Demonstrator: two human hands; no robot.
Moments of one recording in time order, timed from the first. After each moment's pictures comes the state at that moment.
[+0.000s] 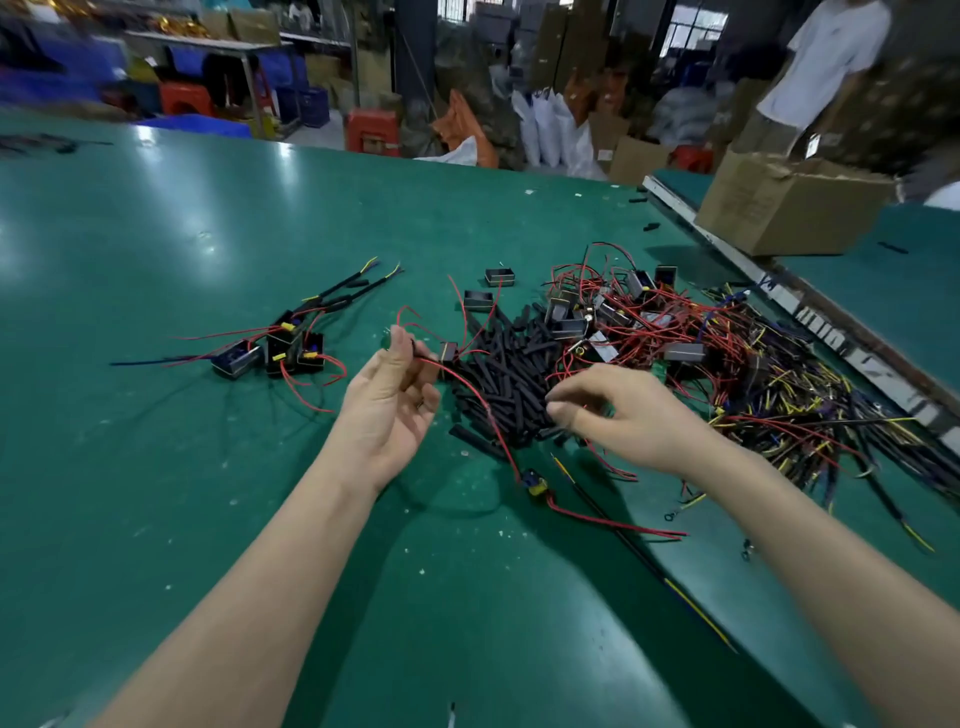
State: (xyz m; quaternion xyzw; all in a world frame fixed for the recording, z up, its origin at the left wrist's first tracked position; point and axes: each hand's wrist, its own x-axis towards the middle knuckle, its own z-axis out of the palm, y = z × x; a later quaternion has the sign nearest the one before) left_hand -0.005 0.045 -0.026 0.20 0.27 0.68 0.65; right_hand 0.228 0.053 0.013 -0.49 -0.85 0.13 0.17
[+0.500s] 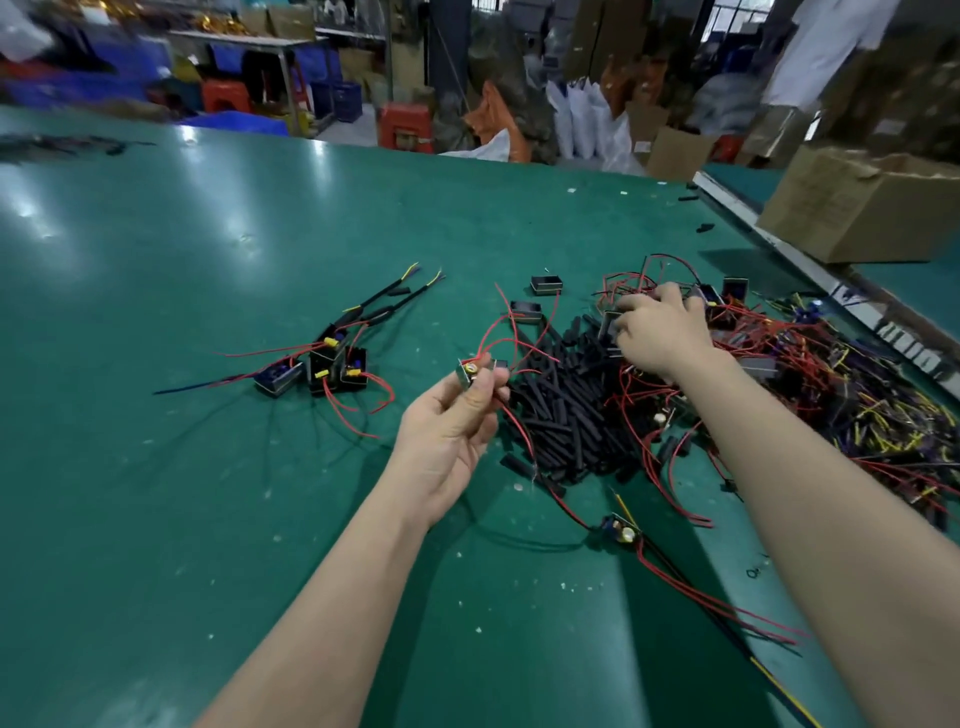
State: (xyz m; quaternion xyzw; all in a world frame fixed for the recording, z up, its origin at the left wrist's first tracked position) left_hand -0.007 0.056 -0.038 0.24 0.30 0.65 0.66; right_hand 0.208 0.206 0.007 -0.63 -0.77 -0.09 -0.01
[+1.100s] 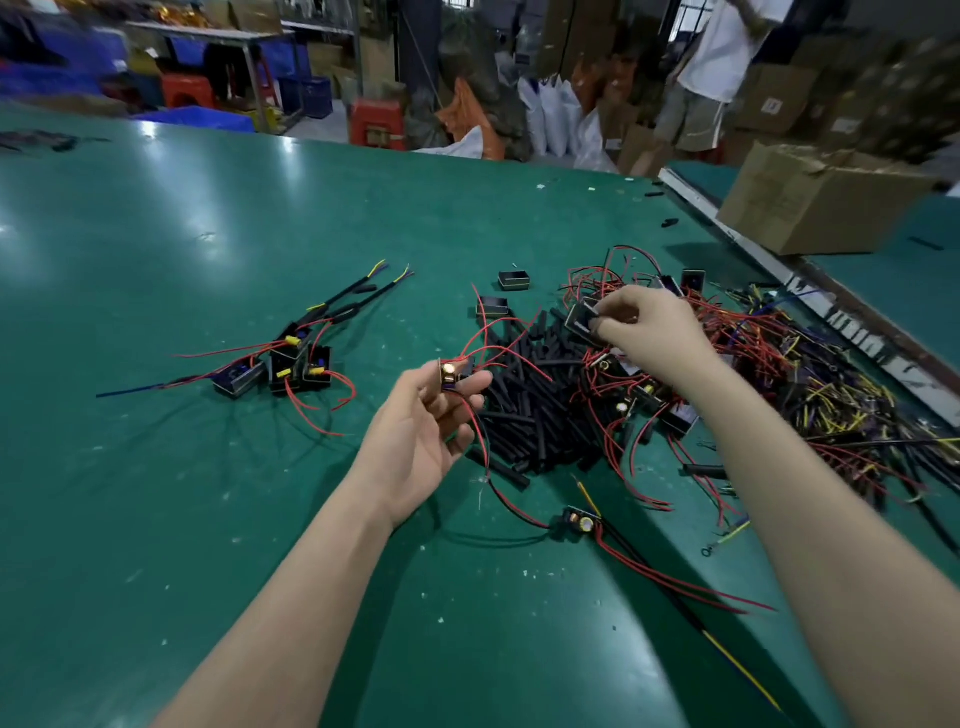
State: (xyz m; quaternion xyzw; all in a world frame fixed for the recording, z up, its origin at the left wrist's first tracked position) left_hand -0.005 0.052 -0.031 0.26 0.33 0.57 0.70; right_hand 0.213 0.138 0.038 -0.63 -0.71 0.13 0.29
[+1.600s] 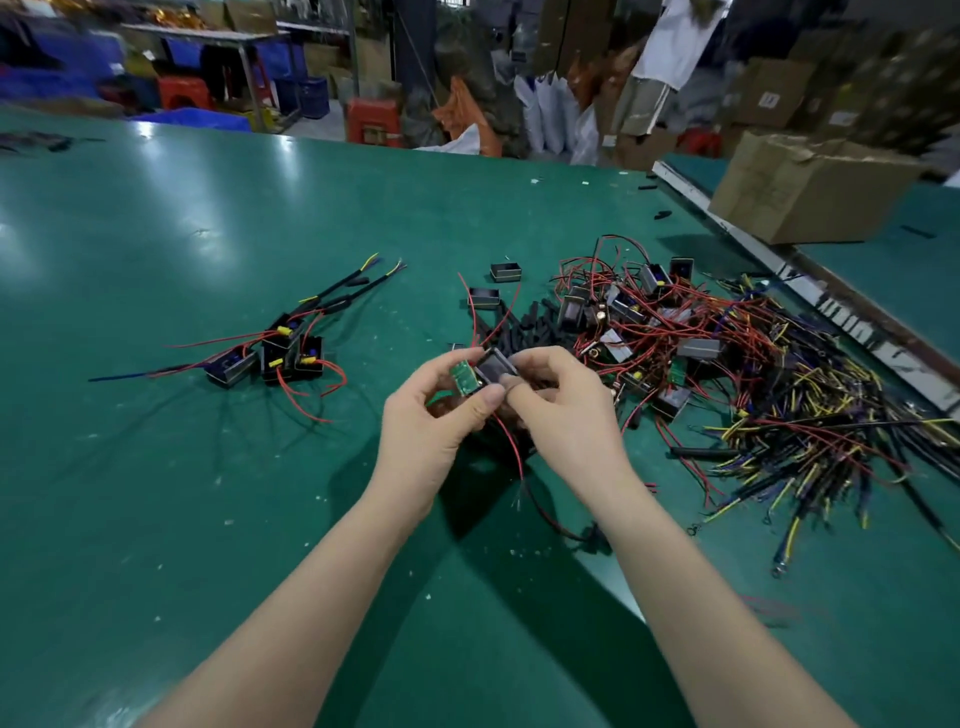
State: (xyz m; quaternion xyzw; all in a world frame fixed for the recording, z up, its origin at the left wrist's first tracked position) left_hand 0.019 0.036 -0.042 0.46 0.41 0.64 0.45; right_hand 0.146 0.046 -0.009 -0.52 -0.63 0.32 0.47
